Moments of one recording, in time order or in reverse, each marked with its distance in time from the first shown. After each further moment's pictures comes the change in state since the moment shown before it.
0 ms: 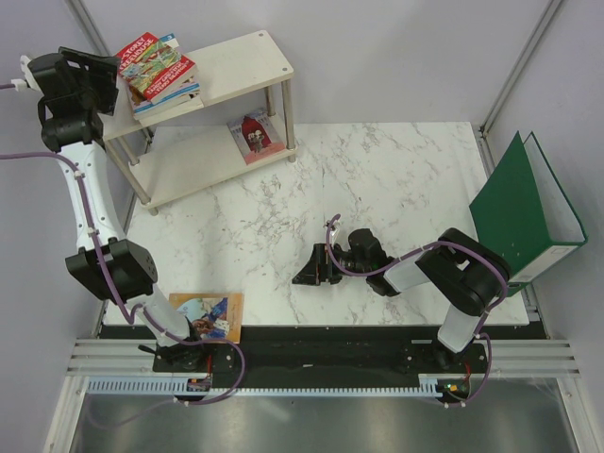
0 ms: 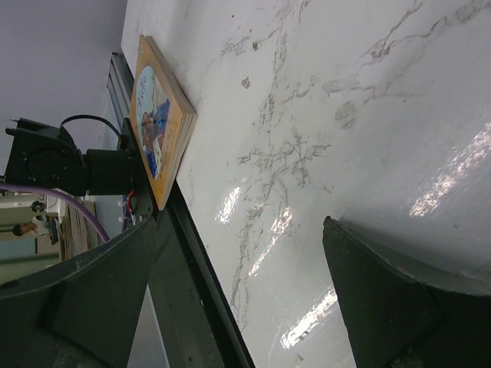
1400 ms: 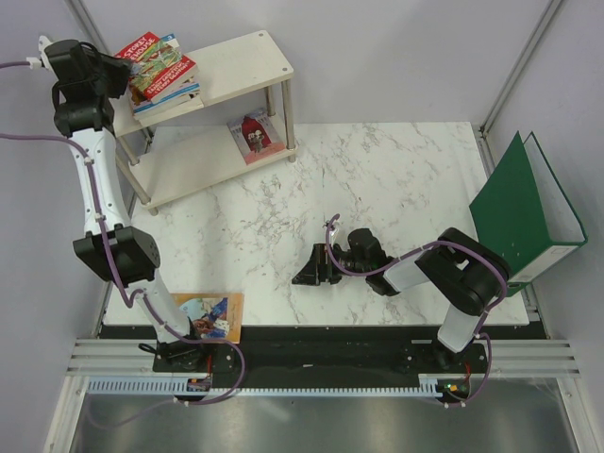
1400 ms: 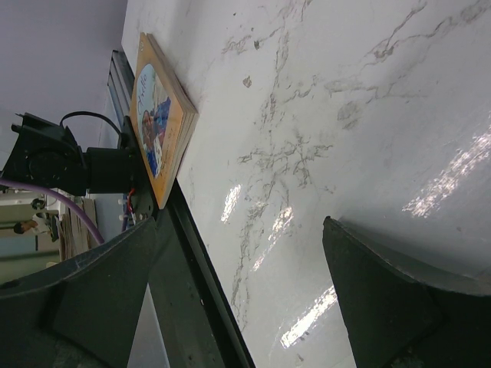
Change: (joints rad) left arm -0.060 0.139 0.186 -0.041 -0.021 0.101; right arm 0.000 0.004 0.005 -0.005 -0.006 -0.003
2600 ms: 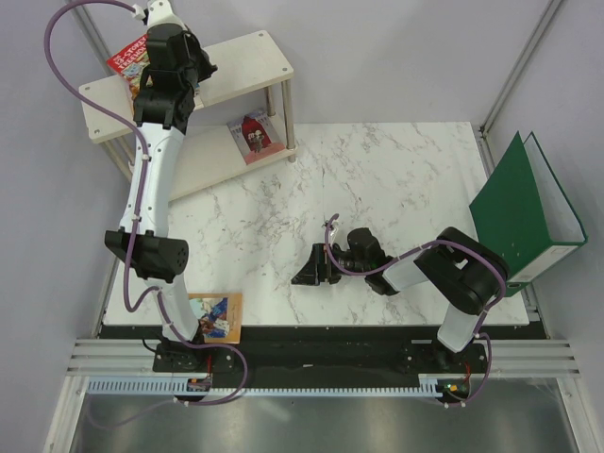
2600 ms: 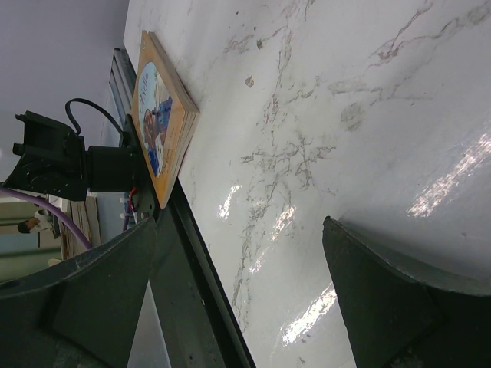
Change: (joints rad) left arm -0.459 0.019 0.117 -0.036 -0.338 0.564; right arm 0.000 0.008 0.008 0.000 -0.011 0.000
